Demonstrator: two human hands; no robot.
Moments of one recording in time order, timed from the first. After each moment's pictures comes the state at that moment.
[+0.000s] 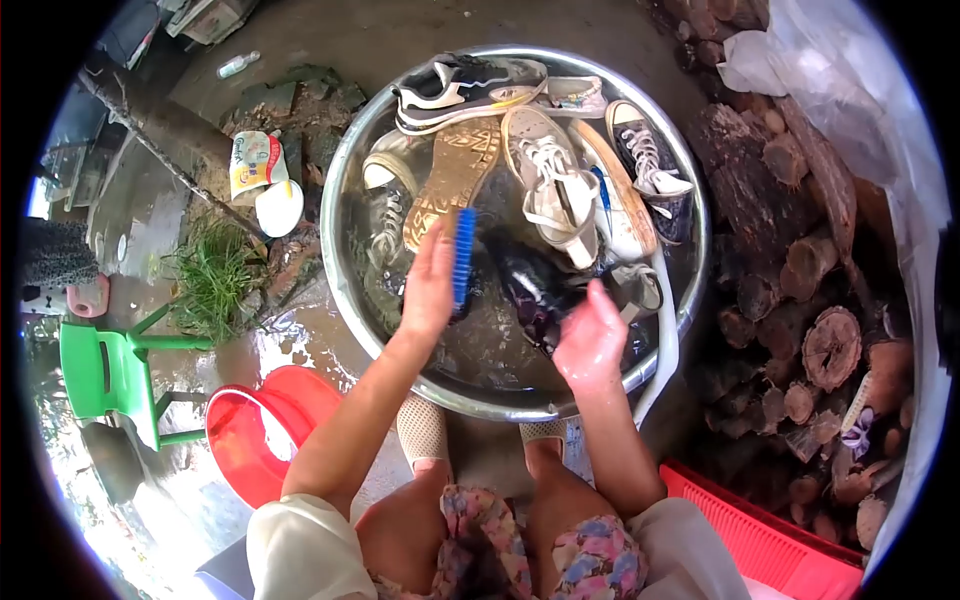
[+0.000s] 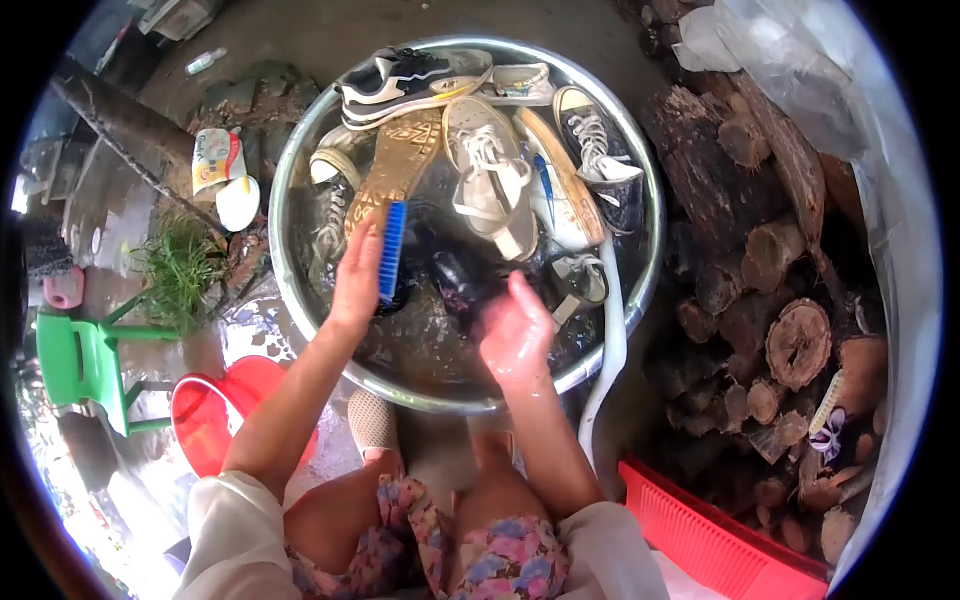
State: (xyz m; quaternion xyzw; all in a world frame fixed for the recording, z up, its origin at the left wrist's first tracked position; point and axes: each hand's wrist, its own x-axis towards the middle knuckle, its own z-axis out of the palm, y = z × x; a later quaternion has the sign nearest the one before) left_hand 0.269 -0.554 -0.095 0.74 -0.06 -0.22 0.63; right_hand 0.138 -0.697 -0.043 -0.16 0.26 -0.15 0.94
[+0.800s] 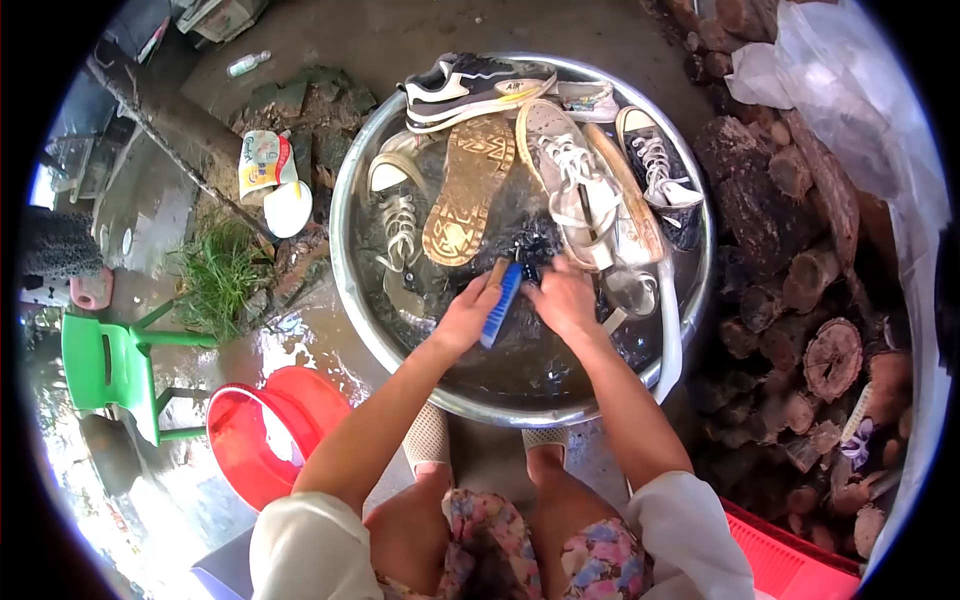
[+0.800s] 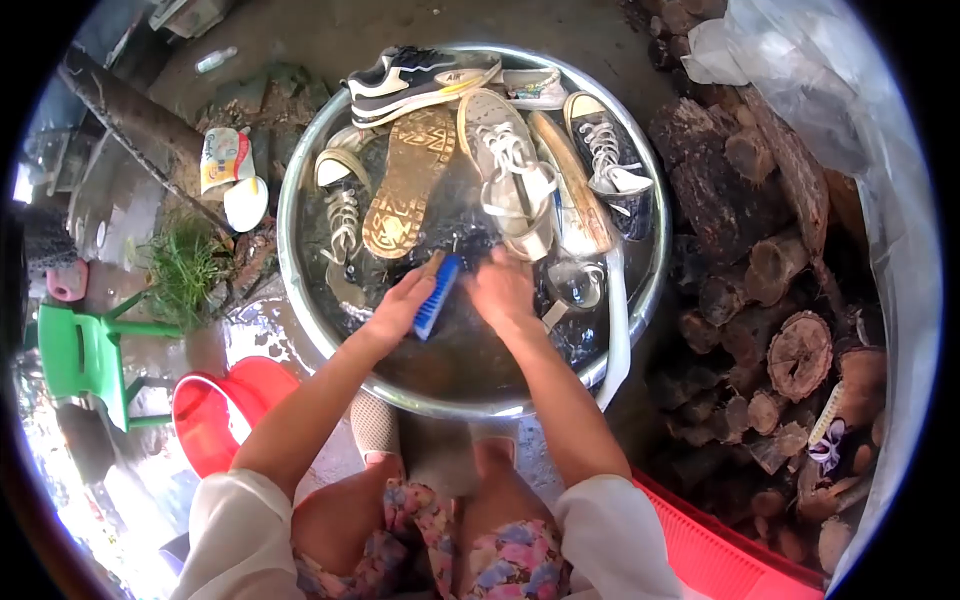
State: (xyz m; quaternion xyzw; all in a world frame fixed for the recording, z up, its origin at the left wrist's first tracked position) left_hand 0.246 -0.554 -0.146 0.67 -0.06 -0.45 0.59; right_hand 0.178 -0.728 -0.146 -0.97 0.18 0.01 0.15
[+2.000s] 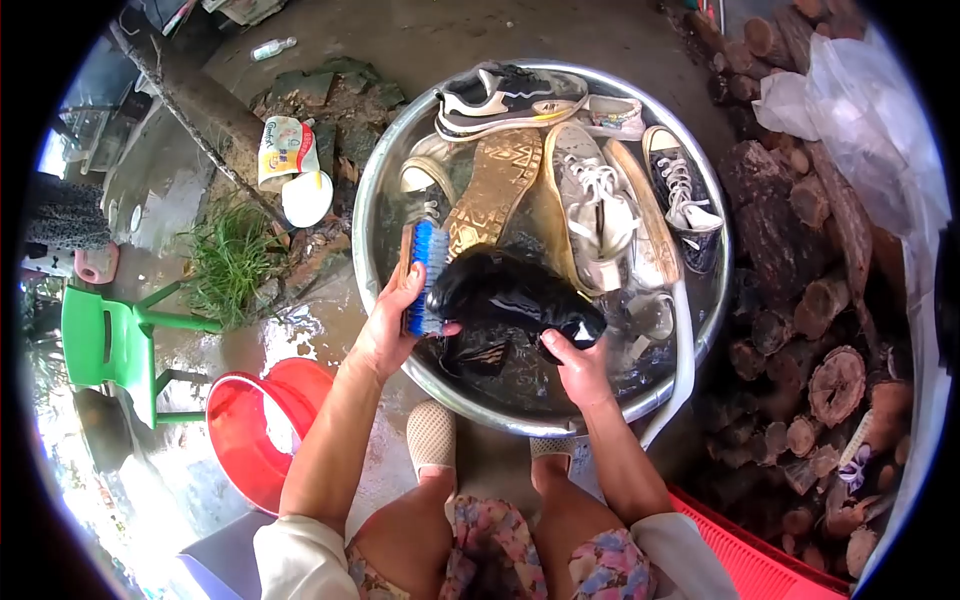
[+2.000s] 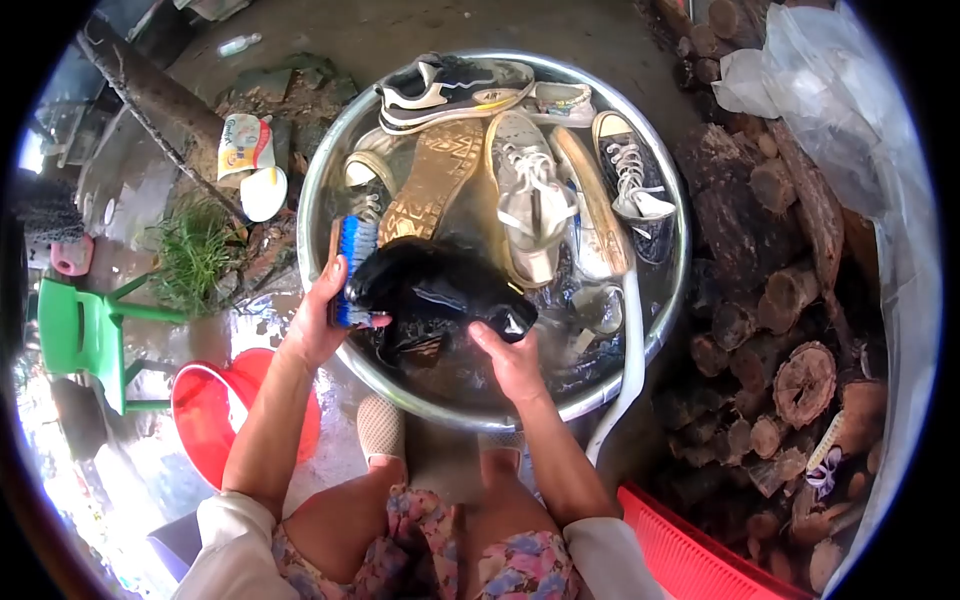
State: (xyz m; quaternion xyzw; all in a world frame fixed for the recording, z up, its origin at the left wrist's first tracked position) left_hand 0.282 -0.475 -0.041 0.49 0.09 -0.40 0.77; right_hand 0.129 -0.676 -0.105 -0.48 0.22 -0.11 0.84
